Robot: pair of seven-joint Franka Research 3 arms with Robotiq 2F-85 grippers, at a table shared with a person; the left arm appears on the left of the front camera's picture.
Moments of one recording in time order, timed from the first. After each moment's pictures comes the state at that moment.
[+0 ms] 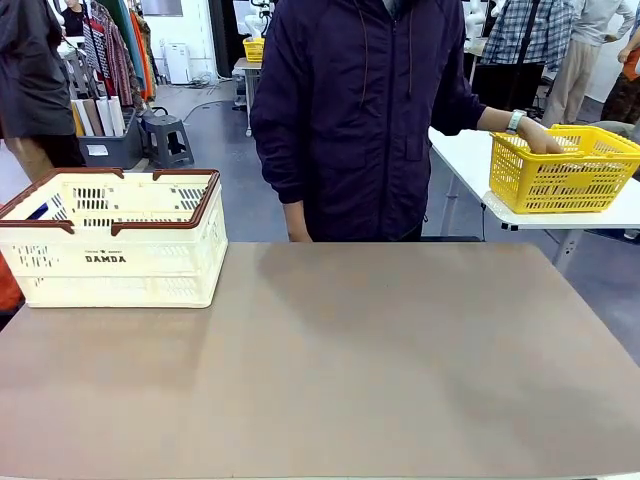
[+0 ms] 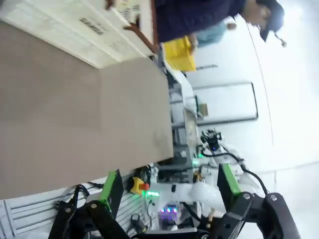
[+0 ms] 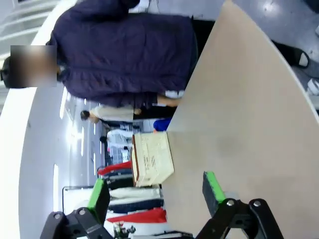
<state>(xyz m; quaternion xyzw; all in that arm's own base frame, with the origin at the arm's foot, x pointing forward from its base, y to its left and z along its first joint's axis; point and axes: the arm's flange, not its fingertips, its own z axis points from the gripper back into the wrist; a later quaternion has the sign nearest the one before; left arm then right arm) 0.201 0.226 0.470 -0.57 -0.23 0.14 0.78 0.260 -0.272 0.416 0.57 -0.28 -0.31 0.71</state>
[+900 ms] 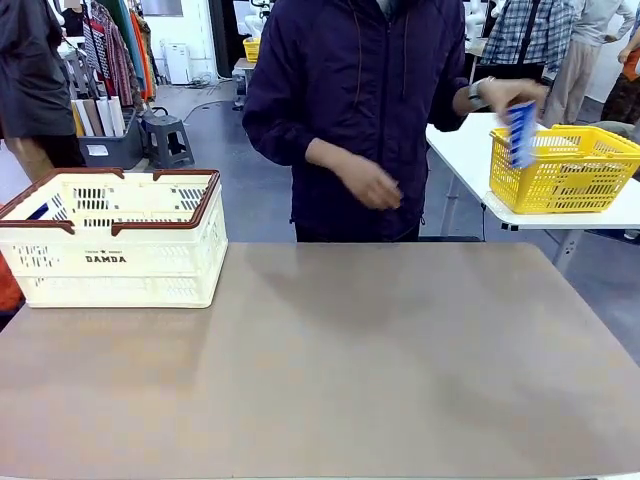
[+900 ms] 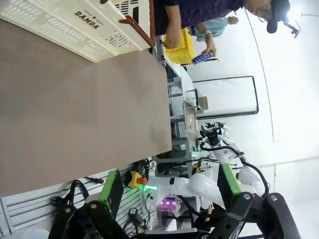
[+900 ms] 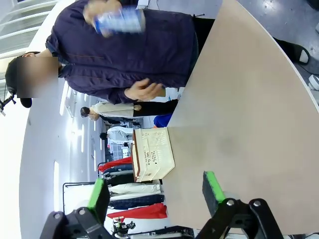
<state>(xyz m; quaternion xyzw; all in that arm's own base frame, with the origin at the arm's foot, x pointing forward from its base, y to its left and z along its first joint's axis) 0.206 0.218 0.480 -0.58 -0.21 0.12 0.78 0.250 -0.269 0.423 0.58 -0.27 -0.30 0.71</state>
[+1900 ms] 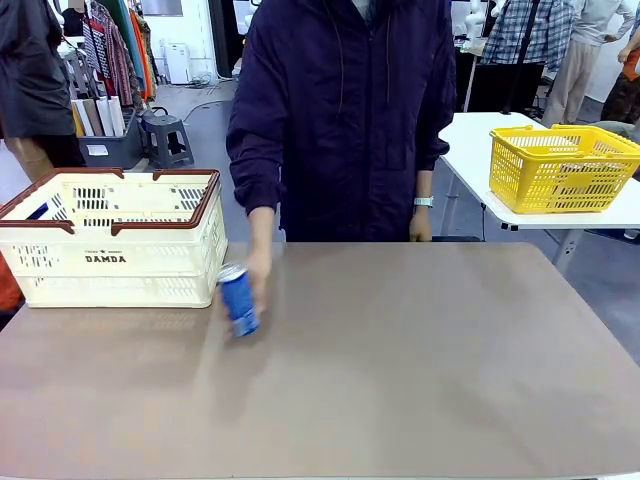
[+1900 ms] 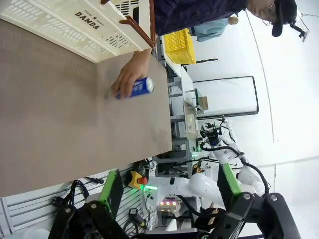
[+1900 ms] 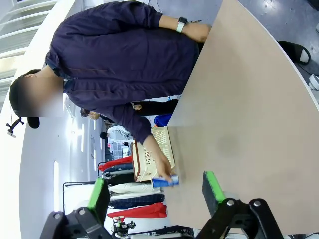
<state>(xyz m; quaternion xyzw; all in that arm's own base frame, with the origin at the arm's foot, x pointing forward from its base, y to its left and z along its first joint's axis) 0.206 0.219 0.480 -0.58 -0.21 0.12 0.78 0.250 -0.268 0.423 0.58 -0.27 -0.30 0.71</state>
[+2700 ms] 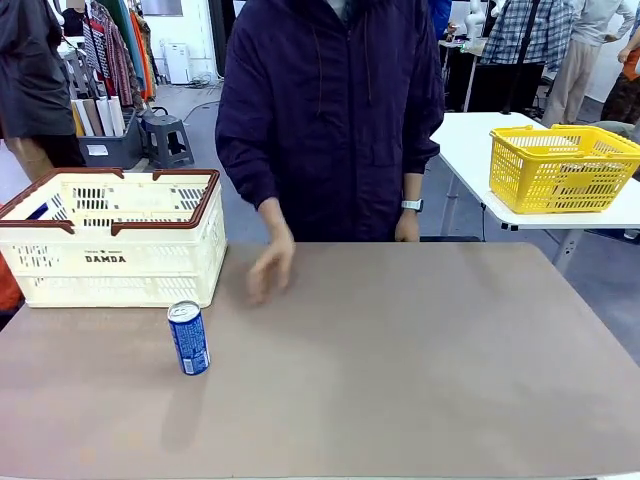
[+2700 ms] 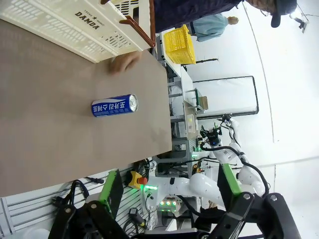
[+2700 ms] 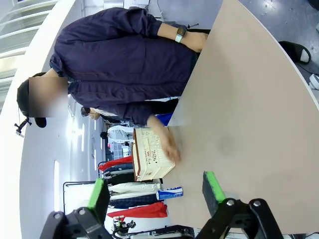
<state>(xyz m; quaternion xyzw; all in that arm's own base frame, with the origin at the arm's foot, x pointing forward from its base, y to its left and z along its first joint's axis) 0.206 0.219 0.480 -0.58 -0.21 0.12 0.78 0.250 -0.268 0.423 0.58 -0.27 -0.30 0.71</state>
